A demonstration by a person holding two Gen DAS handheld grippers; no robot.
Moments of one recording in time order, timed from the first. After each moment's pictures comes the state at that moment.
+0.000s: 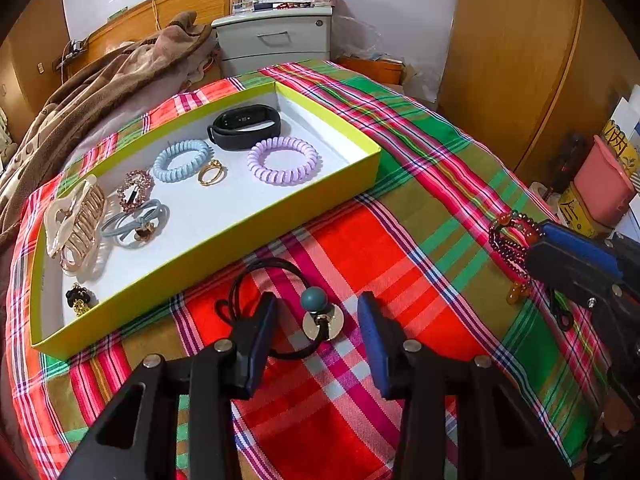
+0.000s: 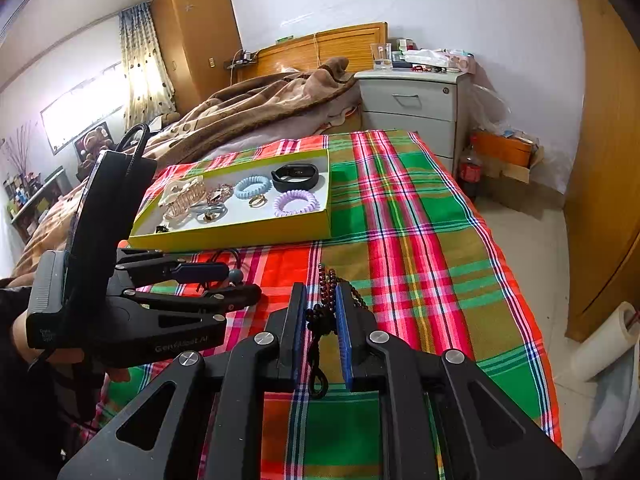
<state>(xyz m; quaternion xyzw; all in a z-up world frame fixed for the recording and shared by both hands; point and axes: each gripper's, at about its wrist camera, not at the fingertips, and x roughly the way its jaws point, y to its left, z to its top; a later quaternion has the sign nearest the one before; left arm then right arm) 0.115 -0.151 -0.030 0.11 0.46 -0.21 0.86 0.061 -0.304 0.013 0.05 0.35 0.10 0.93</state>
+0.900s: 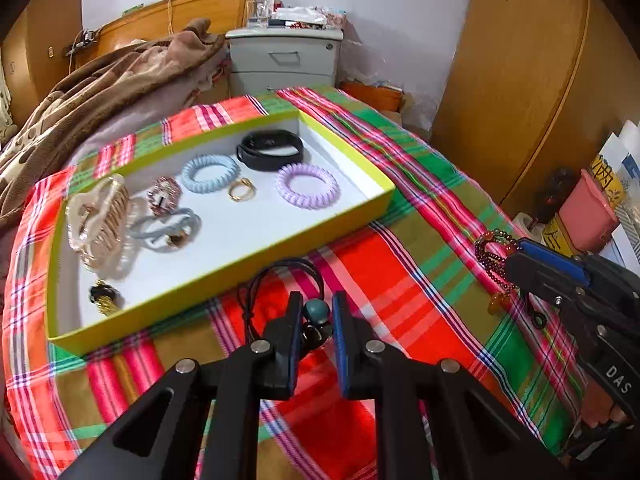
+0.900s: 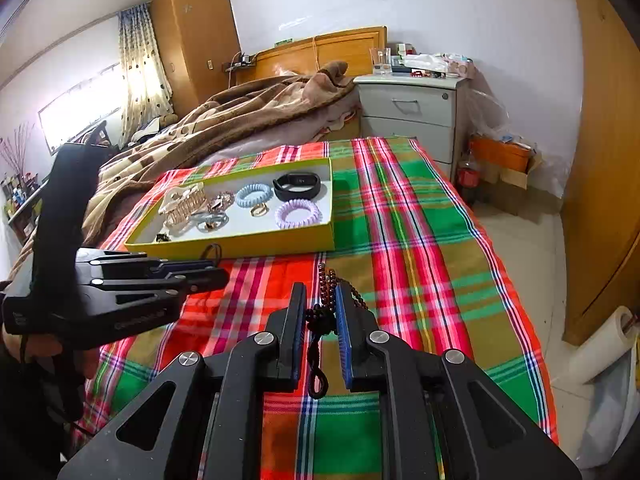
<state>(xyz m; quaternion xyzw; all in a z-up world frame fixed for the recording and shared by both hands) 0.116 -0.117 -0.005 0.05 0.44 -0.23 0.87 0.066 -0.296 0.024 0.05 0.35 0.10 0.93</state>
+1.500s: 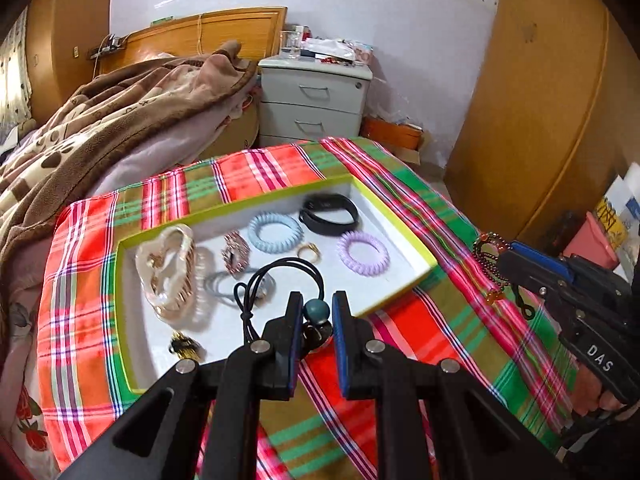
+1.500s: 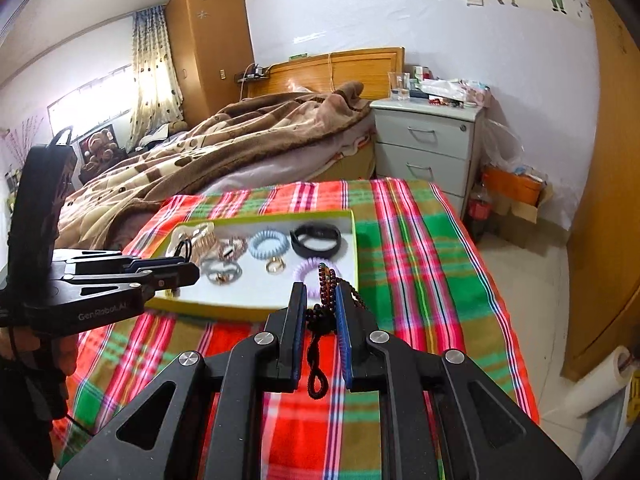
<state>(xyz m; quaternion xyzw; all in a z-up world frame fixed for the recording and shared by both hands) 0.151 -0.070 0.036 0.02 0.41 -0.21 0.89 0.117 -0.264 0.058 0.02 0.32 0.11 0.94</state>
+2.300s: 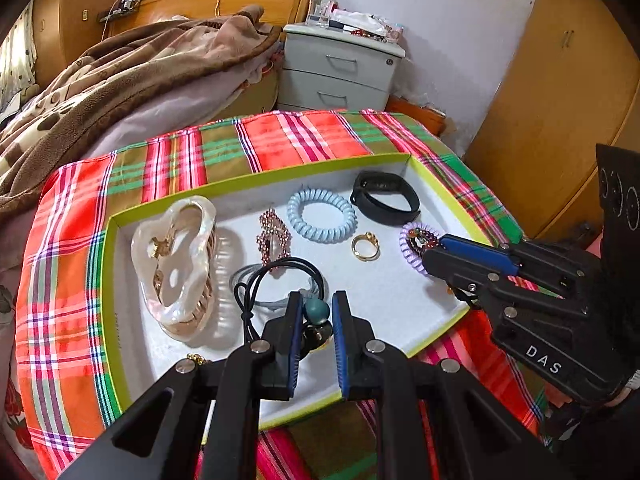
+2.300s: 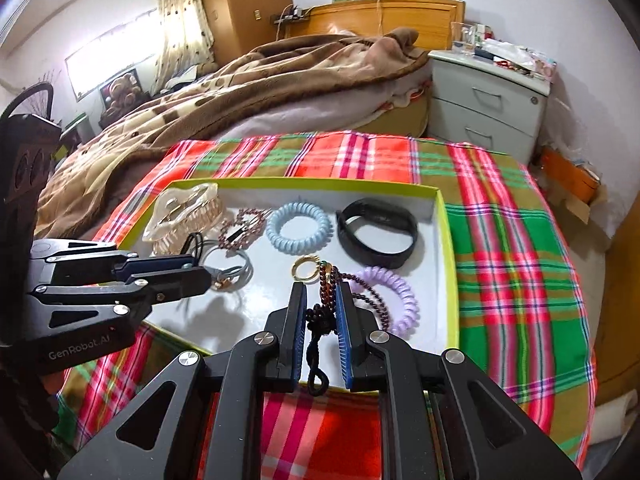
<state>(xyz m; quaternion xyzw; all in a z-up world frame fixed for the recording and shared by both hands) 0.201 -0.053 -0.010 0.00 0.46 -0.19 0.87 0.203 -0.216 0.001 -0.02 0.41 0.19 0.89</state>
